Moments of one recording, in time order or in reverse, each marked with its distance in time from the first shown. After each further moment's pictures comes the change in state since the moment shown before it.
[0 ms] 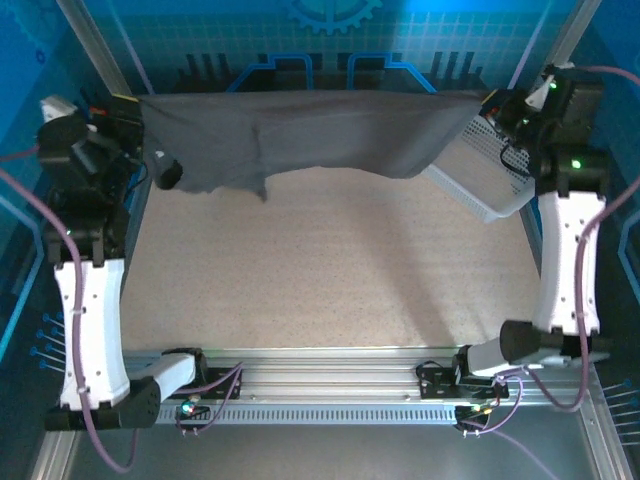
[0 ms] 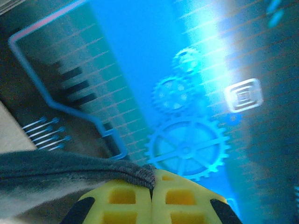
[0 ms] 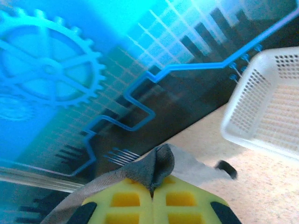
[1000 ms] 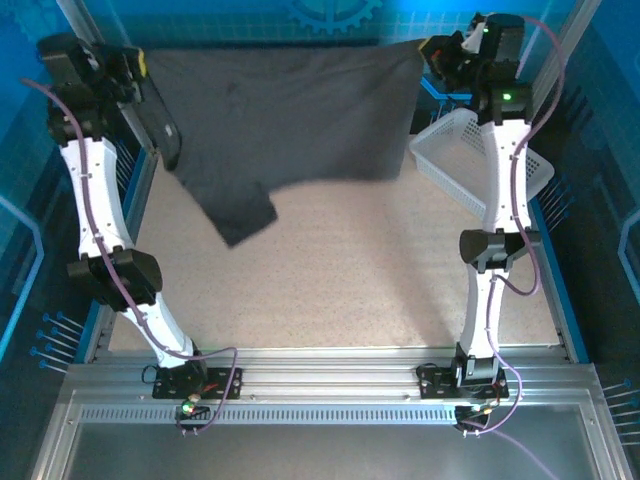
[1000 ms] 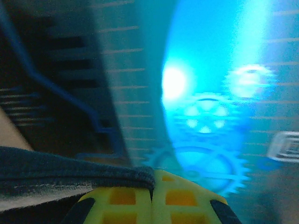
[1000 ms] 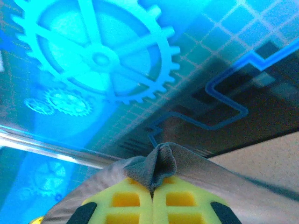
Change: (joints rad) left arm 0.231 0.751 0.639 -0.033 0.464 -0.243; right arm 0.139 0.822 0.954 -0.016 -0.199 0.220
